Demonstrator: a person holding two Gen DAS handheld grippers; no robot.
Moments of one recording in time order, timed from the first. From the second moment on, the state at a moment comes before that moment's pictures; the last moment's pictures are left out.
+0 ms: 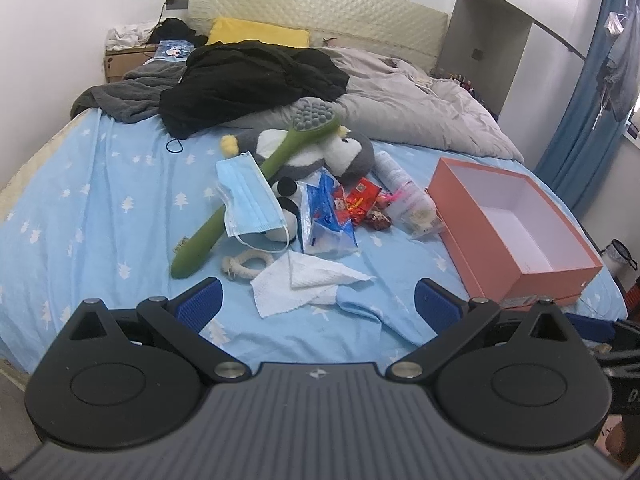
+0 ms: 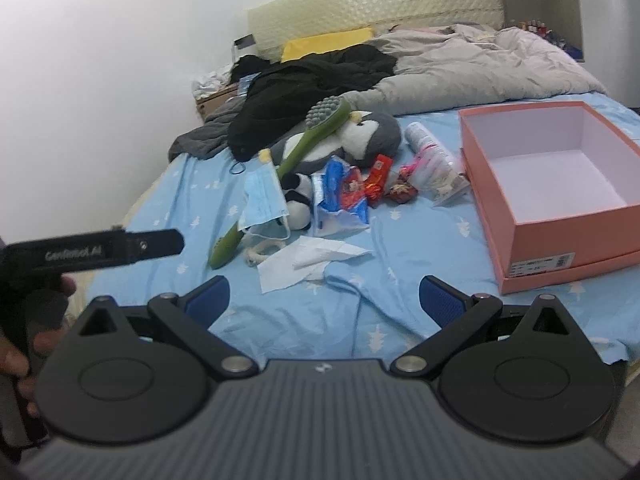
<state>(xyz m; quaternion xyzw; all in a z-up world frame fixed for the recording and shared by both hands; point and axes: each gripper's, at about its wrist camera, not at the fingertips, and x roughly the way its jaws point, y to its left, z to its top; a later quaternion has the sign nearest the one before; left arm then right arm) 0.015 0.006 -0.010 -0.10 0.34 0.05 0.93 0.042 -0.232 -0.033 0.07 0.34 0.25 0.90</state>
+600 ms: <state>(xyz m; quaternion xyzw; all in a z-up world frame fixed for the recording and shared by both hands) 0.053 0.029 -0.059 -0.12 0.39 0.07 0.91 0.084 -0.203 -0.065 0.05 0.39 0.26 0.88</state>
